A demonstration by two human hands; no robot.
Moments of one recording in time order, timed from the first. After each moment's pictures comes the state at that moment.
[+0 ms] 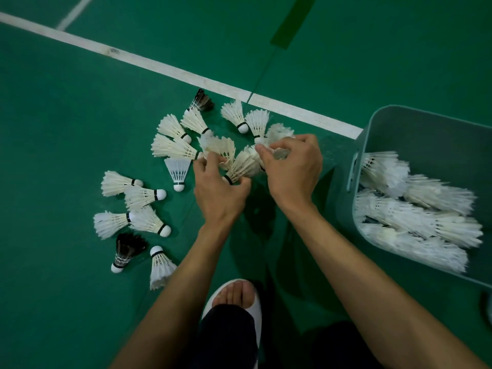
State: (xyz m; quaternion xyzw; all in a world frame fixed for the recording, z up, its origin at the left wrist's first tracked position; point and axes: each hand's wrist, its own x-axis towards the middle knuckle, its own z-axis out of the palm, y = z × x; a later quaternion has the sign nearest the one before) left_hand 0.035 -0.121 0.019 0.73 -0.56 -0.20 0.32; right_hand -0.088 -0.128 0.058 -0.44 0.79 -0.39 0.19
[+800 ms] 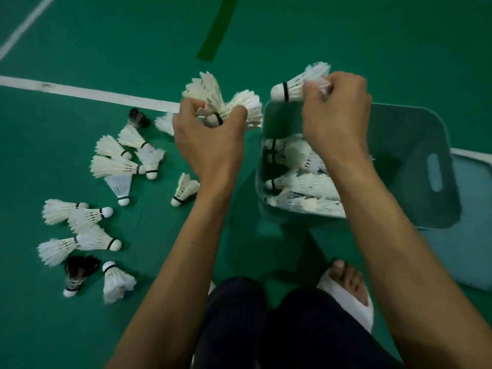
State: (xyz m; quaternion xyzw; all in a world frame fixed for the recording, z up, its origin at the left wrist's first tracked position) left_hand -0.106 -0.100 0.151 0.64 -0.47 -0.33 0.51; right_hand -0.250 -0.068 0.179 -0.38 0.81 -0.42 0.12
